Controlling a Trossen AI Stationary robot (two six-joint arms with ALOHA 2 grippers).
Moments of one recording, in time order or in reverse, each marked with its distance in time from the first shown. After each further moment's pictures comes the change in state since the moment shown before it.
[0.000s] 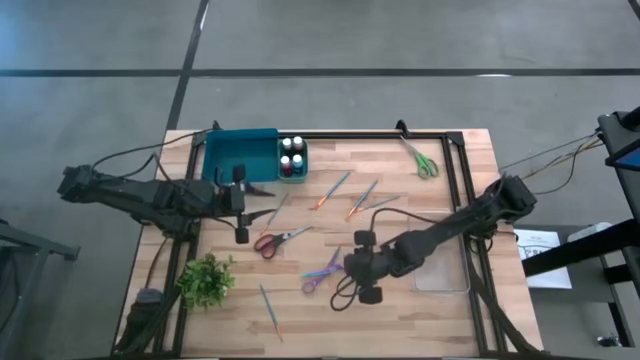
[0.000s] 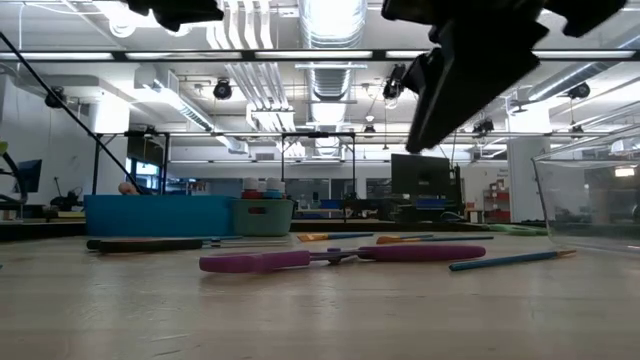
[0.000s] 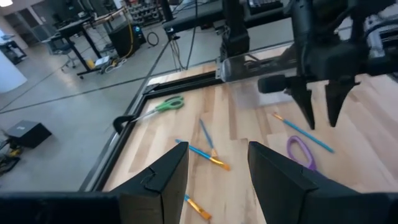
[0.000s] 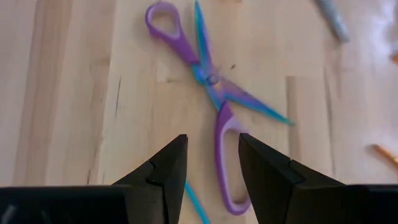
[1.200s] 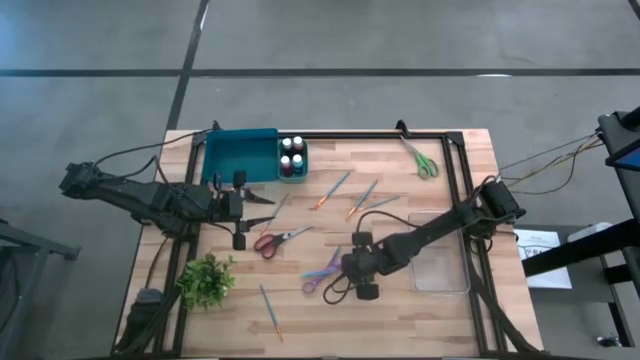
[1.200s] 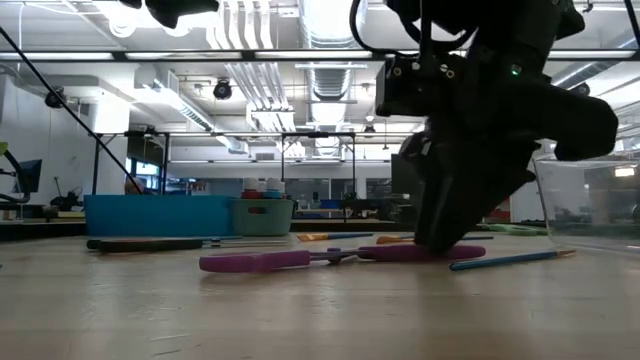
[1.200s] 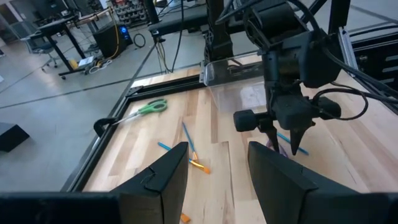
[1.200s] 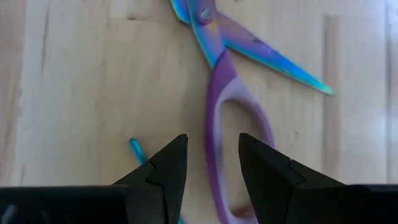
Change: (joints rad) left arm -0.059 0.001 -0.001 -0.001 0.000 -0.047; right arm -0.055 0.131 -0.090 0.115 -0.069 -0.036
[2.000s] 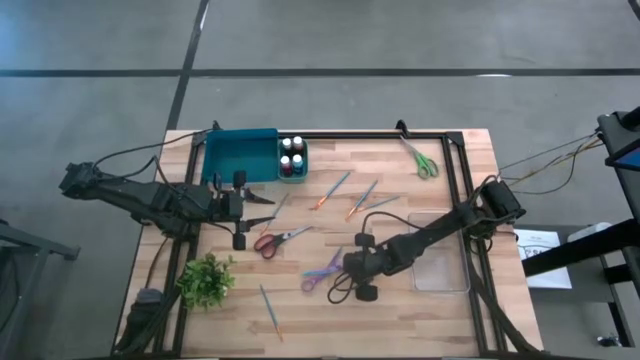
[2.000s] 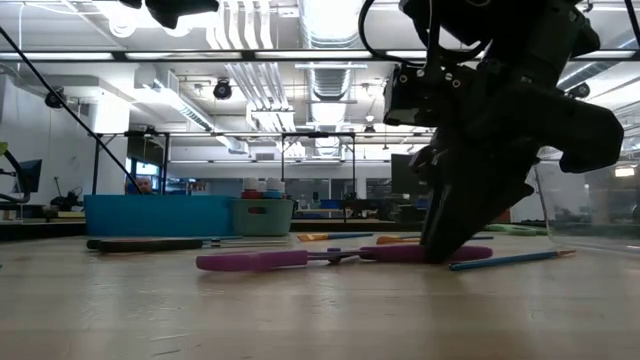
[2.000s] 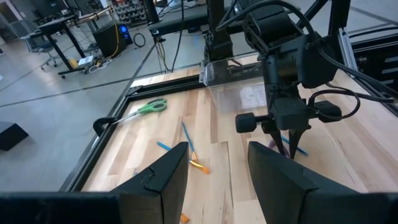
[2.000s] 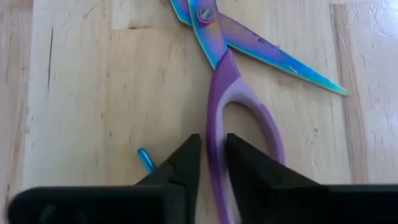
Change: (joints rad) left arm 0.000 0.000 0.000 0.000 0.000 -0.007; right arm 0.003 -0.004 -0.081 0.136 0.022 0.084
